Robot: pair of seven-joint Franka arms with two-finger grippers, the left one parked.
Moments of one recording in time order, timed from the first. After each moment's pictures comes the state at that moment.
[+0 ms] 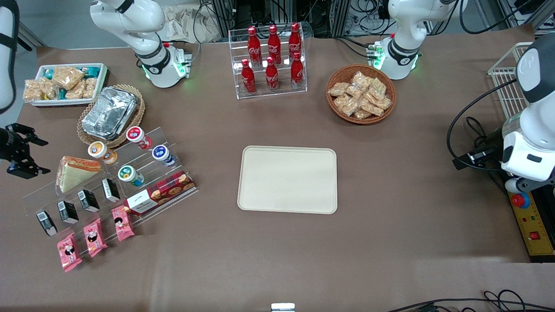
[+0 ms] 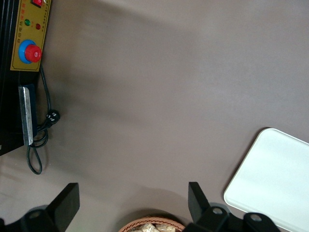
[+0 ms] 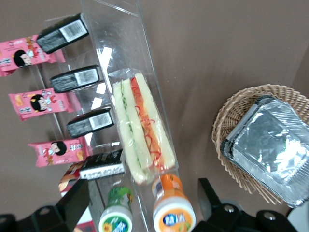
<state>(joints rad) -0.11 0.07 -0.23 -1.90 0.05 1.89 0.94</state>
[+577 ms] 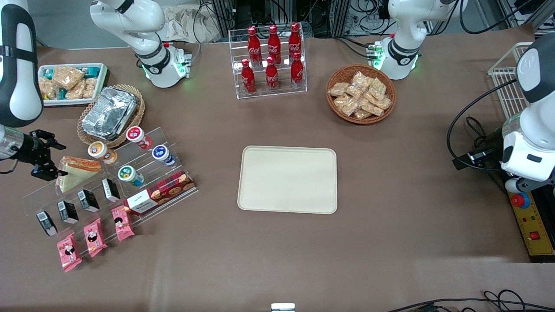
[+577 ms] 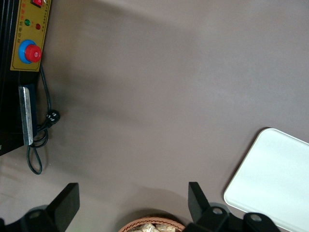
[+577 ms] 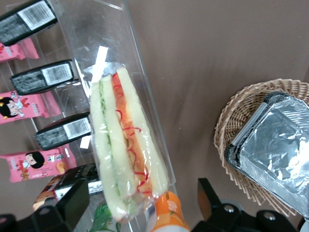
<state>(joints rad) -0.11 0.08 -0.23 -2.03 0.05 2.02 0.95</state>
